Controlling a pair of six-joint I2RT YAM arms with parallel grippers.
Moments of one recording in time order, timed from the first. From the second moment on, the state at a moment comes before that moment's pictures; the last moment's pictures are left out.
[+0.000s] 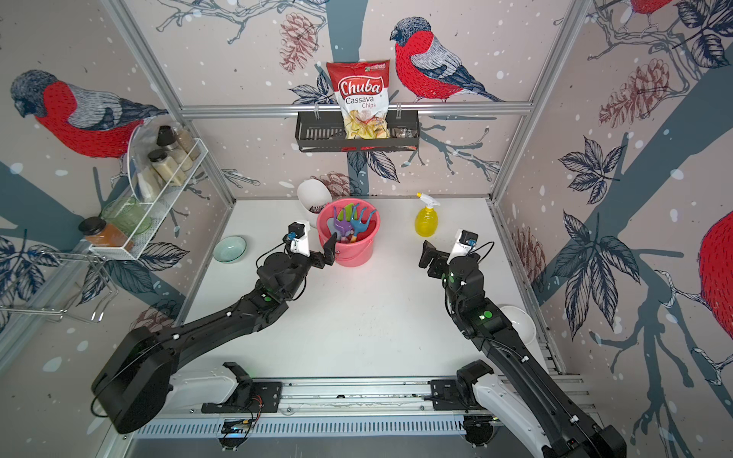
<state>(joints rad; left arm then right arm) -0.64 1.23 0.59 0.65 -0.28 -0.05 0.44 0.78 0.61 -0.10 0.33 0.39</state>
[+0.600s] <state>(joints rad) -0.44 0.97 0.27 0.62 -0.54 0.01 0.30 0.82 0.48 0.07 0.39 0.29</state>
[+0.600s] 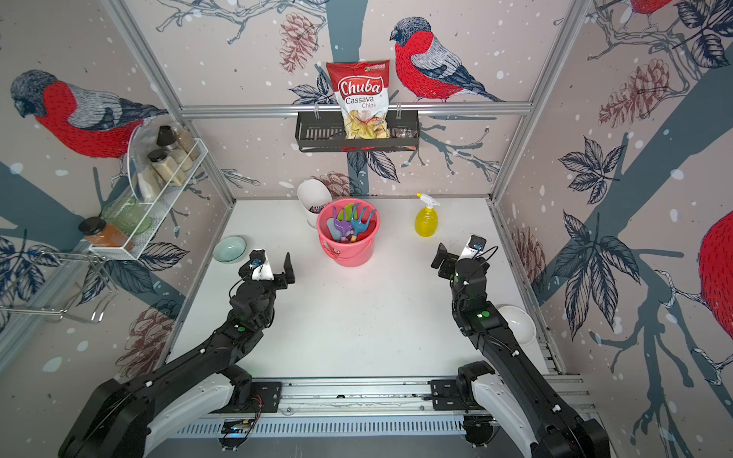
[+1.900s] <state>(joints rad) -0.09 1.55 0.16 1.29 -0.19 0.05 0.08 1.36 0.14 1.08 0.34 0.08</state>
